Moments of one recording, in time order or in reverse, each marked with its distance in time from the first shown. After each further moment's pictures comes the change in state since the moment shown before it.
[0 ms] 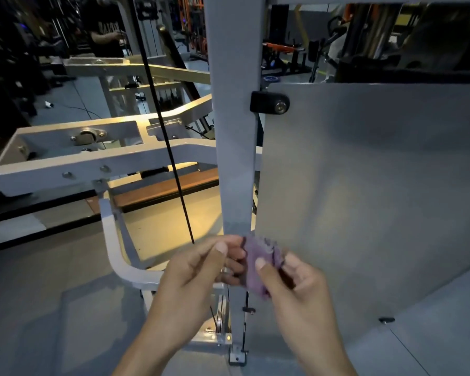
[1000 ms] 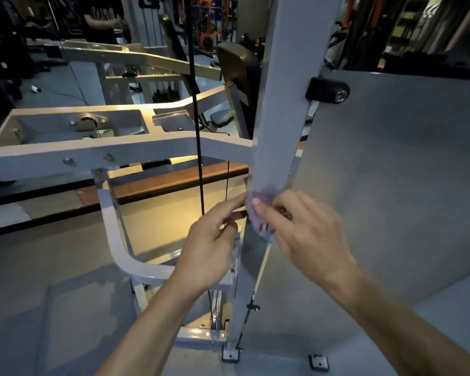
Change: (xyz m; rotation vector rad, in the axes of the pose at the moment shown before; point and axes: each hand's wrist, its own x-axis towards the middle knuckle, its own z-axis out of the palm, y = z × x) left_hand 0.051 -0.020 -0.034 0.313 -0.047 0.071; right_hand 0.085 -0.003 0.006 -1.409 0.087 -1.265
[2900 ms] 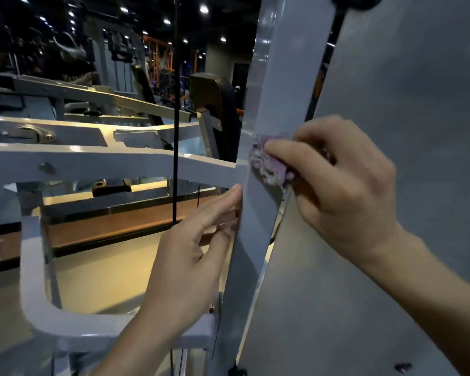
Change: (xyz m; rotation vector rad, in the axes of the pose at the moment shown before) left_hand 0.014 -0.081 0.026 -0.123 0.104 0.440; right_hand 0.004 0.014 0.020 -0.156 0.399 -0.126
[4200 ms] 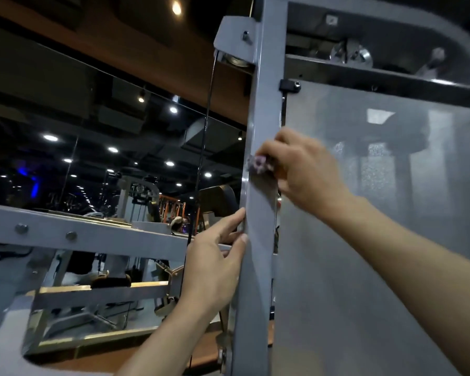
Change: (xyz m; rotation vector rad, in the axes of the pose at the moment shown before) left_hand -0.018 -0.080 0.032 -0.058 0.203 0.366; right_hand -0.016 -0.026 0.010 -0.218 0.034 -0.029
